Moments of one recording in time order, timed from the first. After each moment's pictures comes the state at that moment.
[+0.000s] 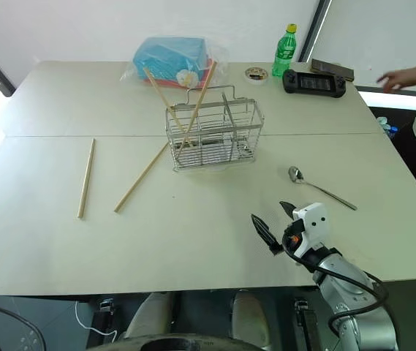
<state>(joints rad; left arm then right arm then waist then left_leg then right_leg) -0.11 0.69 0.80 0.02 -0.27 0.45 -0.10 0.31 -0.40 -0.14 -0.51 0.41 0.39 0.48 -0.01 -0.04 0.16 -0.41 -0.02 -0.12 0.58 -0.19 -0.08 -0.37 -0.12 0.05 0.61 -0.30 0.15</state>
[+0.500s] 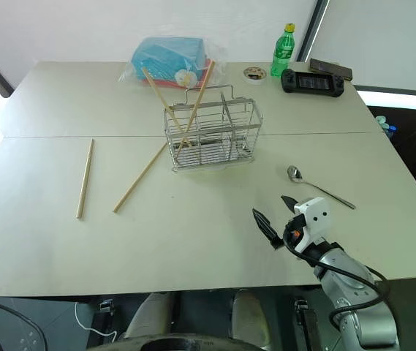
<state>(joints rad) -0.12 0.69 0.76 0.02 -0.27 0.45 -0.14 0.27 -0.41 -0.15 -0.51 0.41 0.39 0.48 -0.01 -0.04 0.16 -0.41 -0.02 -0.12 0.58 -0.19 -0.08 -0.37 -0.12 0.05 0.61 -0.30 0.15</state>
